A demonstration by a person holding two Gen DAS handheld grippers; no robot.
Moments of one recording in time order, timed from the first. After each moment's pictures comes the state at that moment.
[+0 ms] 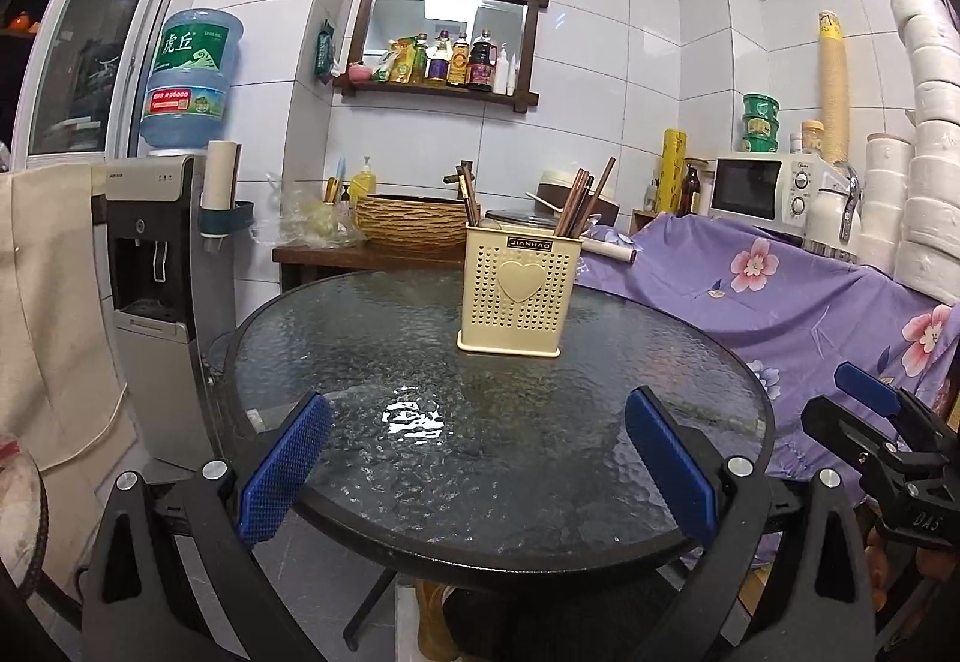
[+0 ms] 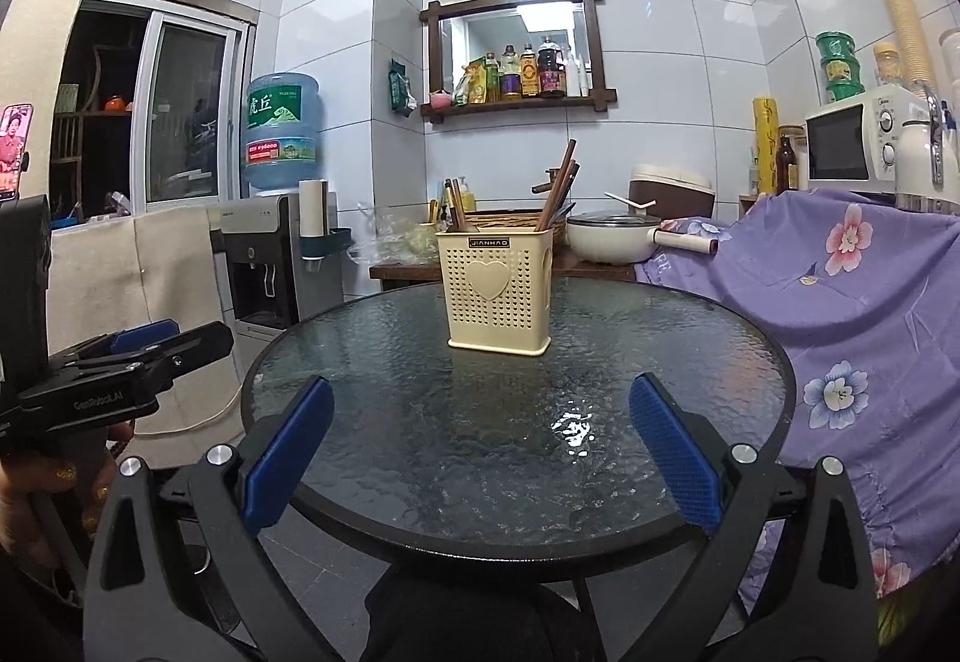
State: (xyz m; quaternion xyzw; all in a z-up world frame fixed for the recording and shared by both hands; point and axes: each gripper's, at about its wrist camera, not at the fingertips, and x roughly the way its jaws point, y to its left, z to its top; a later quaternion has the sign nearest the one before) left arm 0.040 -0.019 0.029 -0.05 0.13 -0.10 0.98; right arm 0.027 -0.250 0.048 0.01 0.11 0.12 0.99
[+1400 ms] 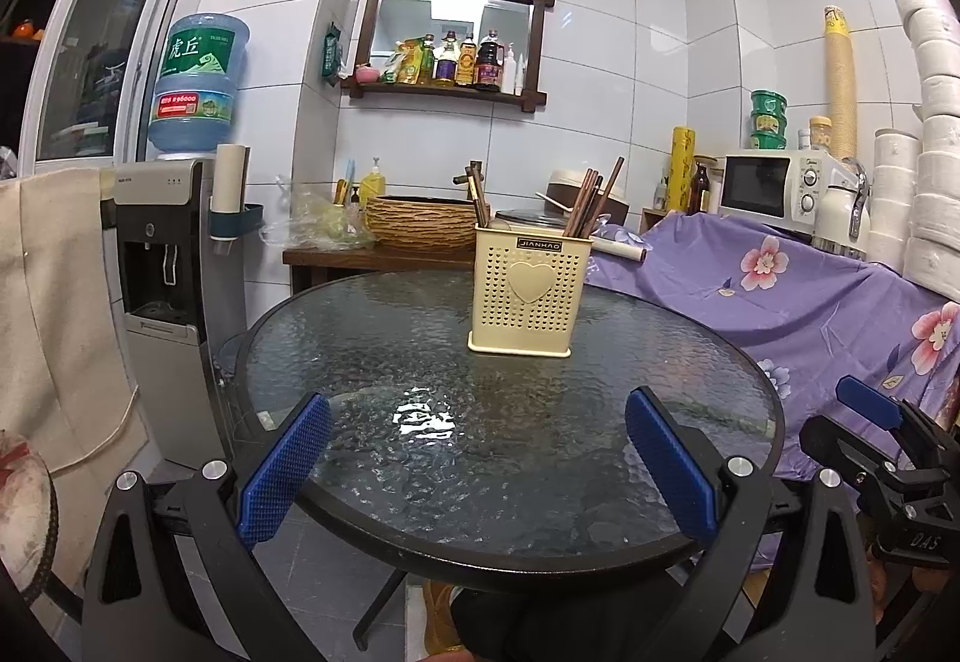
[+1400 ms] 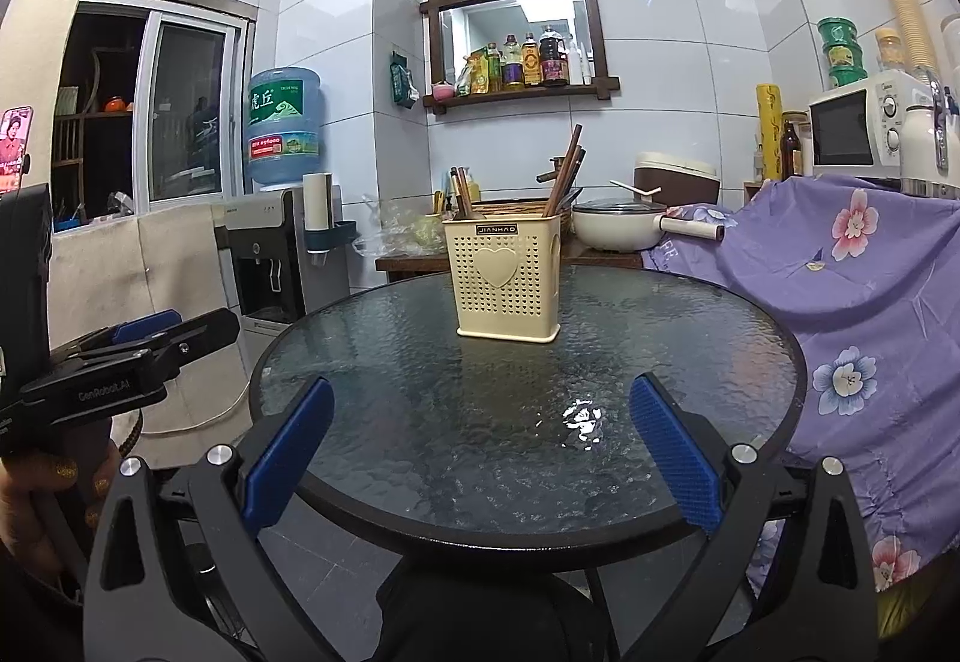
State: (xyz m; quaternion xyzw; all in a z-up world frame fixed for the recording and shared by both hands) left arm 0.037 -0.018 0.031 -0.05 0.13 -0.08 0.99; right arm 0.030 -0.246 0.042 0.02 0.12 0.12 0.98
